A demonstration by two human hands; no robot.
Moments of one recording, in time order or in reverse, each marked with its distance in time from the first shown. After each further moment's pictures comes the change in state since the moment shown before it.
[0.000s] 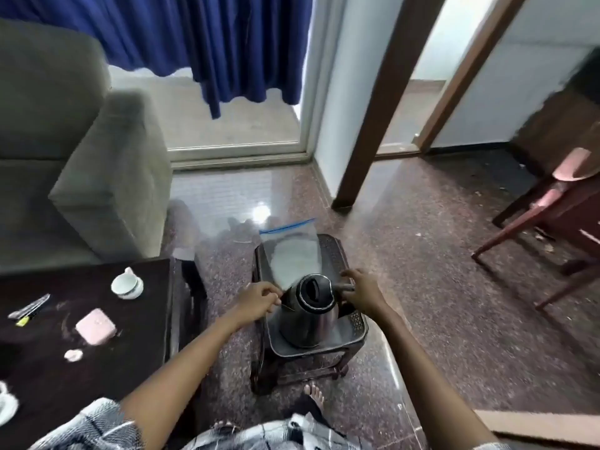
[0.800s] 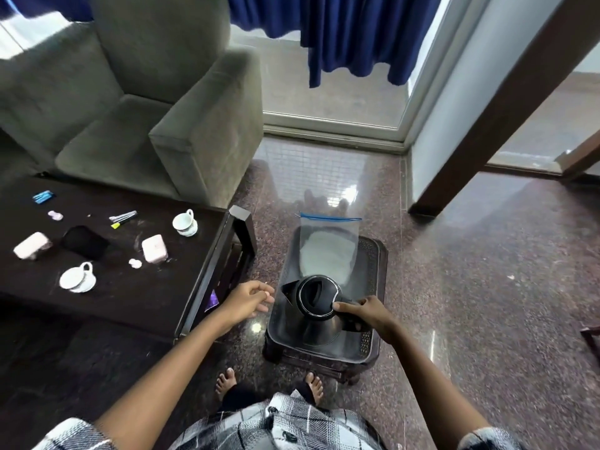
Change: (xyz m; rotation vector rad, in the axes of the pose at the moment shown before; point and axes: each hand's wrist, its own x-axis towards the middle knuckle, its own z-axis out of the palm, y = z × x) left_hand -0.034 0.018 0.041 -0.340 0.281 -0.376; right_hand 0.059 0.051 0.001 0.342 -0.585 0.063
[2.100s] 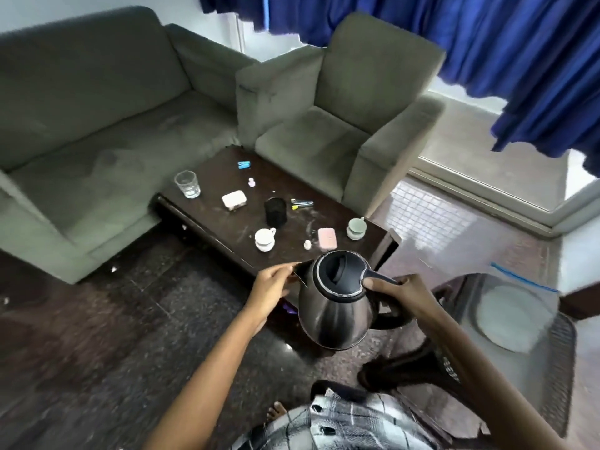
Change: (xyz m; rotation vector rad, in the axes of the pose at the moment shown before) left_hand -0.175 -0.230 -0.279 -0.753 0.506 0.188; right_hand -0.131 -0.224 0.359 -0.115 -0.119 -0.417
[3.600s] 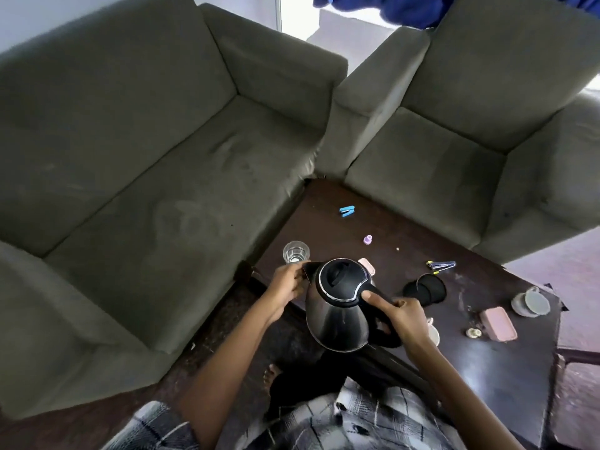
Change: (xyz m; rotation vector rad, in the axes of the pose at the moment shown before) left_hand 0.435 0.142 -0.441 -0.169 -0.121 -0.337; right_hand 0.323 -0.238 0.473 -0.063 0.233 0.235
